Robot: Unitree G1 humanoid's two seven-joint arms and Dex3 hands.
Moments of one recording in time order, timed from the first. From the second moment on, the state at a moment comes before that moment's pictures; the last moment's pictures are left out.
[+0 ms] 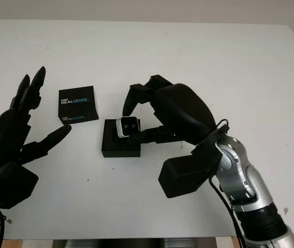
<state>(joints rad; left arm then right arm) 0.06 0.43 0.18 -0.45 0.47 0.06 -0.12 -0.36 -0.49 0.19 -0.20 -0.54 -0.24 0.19</state>
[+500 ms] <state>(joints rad) 0.07 0.41 0.18 -0.46 0.46 0.07 -0.12 -0.36 -0.35 0.24 -0.17 -0.61 0.00 0.22</state>
